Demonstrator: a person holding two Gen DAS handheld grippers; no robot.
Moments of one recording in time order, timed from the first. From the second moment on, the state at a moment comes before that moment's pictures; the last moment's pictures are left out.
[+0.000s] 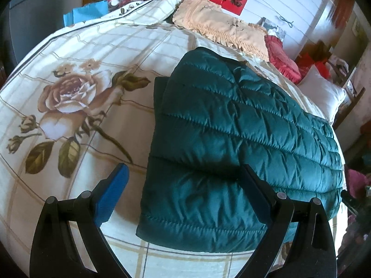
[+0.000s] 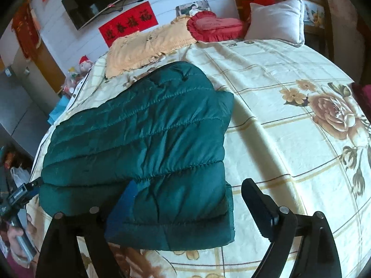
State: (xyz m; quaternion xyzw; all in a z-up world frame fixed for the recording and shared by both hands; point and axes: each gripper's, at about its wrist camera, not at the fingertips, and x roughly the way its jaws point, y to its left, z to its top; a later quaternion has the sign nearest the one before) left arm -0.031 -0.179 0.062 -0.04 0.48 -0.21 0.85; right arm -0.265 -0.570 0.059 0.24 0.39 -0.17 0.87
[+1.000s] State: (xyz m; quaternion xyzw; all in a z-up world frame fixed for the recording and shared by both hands) left arm 0.010 -0.190 0.024 -0.15 0.53 -0.30 0.78; right arm -0.188 -0.611 0.015 0.34 0.40 -0.06 0.85
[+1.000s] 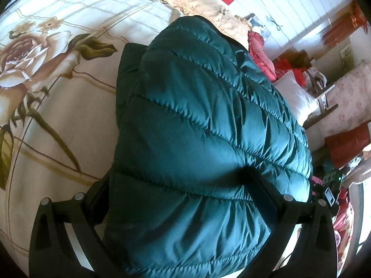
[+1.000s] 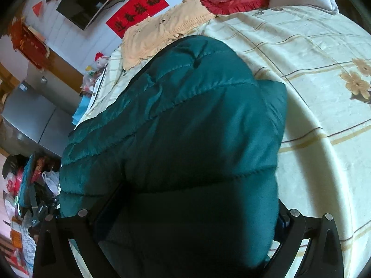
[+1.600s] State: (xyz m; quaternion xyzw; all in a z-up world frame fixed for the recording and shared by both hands) left arm -0.015 -0.189 0.052 -0.12 0.50 -0.31 0.80; right arm -0.204 -0.584 0.050 0.28 0.38 -0.08 0.88
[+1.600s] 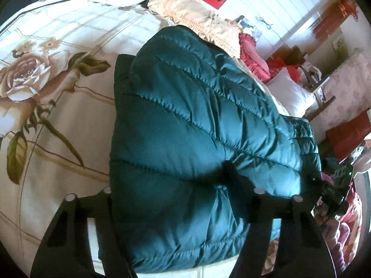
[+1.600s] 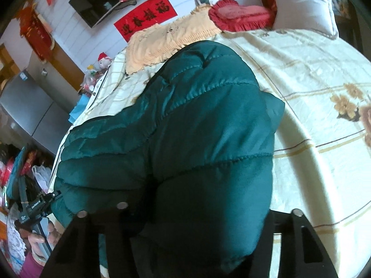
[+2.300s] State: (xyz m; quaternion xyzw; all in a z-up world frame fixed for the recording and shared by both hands) left arm -0.112 -0.118 0.063 -0.10 0.53 -0.34 0.77; right arm -0.296 -0.553 0.052 0.35 0.40 -0.05 0.84
